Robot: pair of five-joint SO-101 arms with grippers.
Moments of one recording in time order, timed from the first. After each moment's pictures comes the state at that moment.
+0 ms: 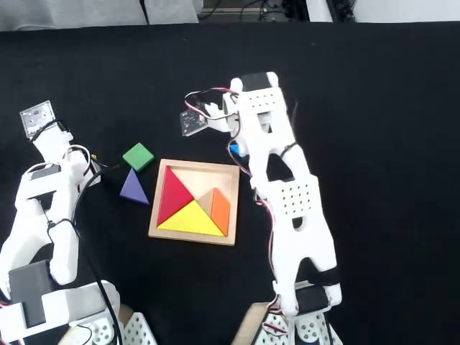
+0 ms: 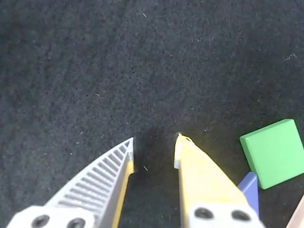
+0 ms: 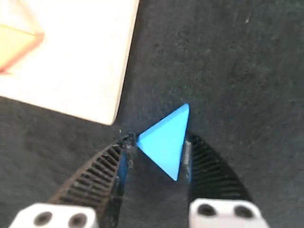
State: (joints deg) left arm -23.7 -7.7 48.0 28.1 6.1; right arm -13.1 61.1 -56.2 98.9 85.6
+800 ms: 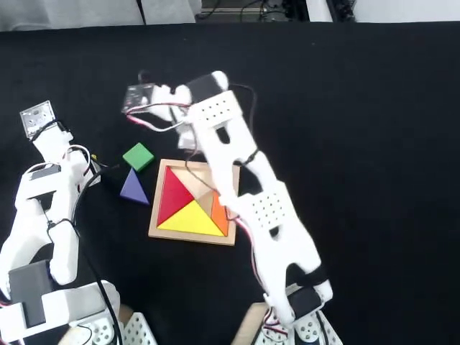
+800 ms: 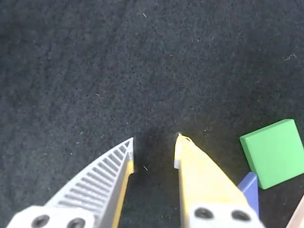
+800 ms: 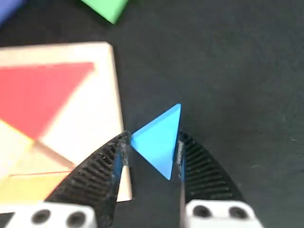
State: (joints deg) left arm -23.7 -7.7 48.0 28.1 6.1; right arm -28.3 57.7 -68.3 99.0 51.9
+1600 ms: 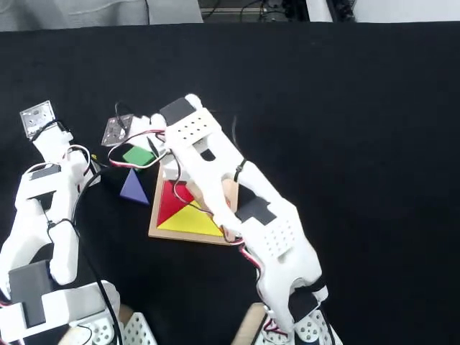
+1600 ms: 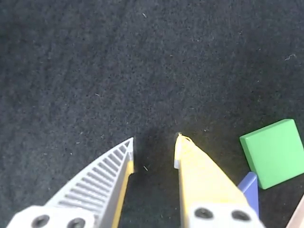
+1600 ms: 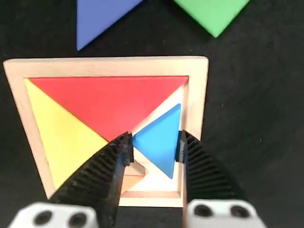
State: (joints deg) left arm -23.7 -7.7 48.0 28.1 6.1; right arm -35.9 38.3 -30.6 88.8 47.6
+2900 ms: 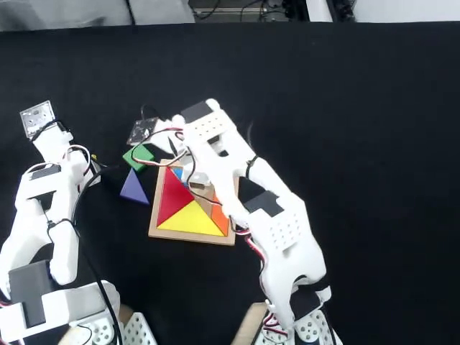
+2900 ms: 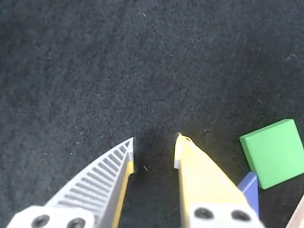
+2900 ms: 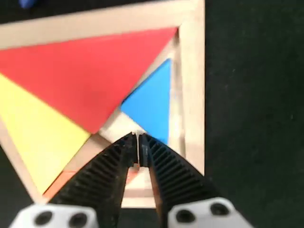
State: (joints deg) left arm -23.7 -7.7 48.0 28.1 6.1; right arm -30.2 39.4 -21.2 83.1 47.3
